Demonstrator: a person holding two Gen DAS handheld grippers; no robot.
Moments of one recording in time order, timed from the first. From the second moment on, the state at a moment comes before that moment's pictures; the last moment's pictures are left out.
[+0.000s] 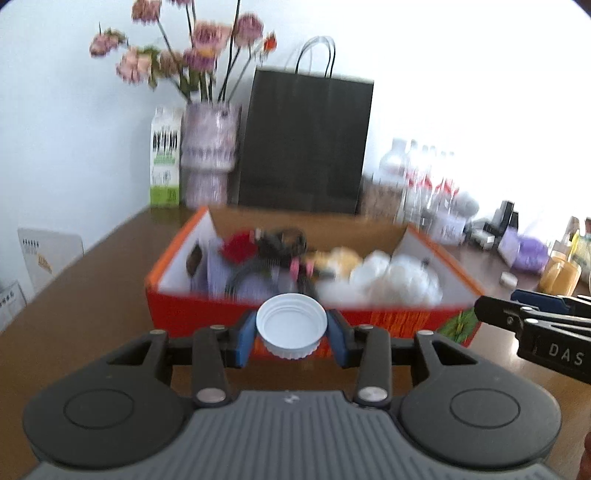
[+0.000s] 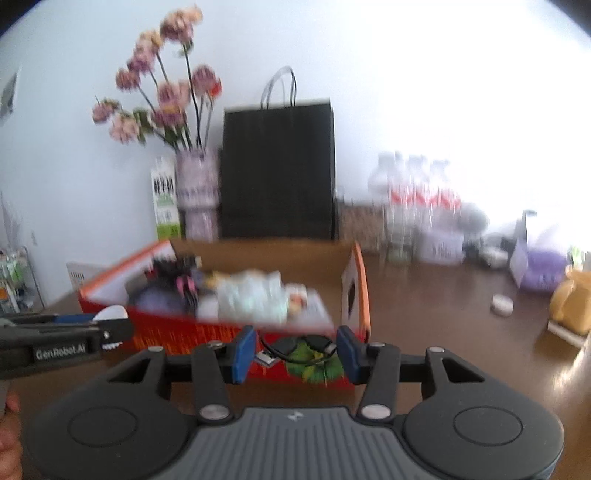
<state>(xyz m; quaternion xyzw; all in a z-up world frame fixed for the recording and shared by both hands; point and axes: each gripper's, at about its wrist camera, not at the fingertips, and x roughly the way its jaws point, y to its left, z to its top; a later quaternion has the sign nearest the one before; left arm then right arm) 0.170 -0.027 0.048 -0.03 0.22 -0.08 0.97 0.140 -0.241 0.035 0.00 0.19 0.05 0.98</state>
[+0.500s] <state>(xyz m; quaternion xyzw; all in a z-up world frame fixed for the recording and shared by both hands) 0.214 -0.037 0.073 -0.05 0.20 -0.06 0.98 0.182 -0.245 0.045 0.02 0.19 0.05 0.98</state>
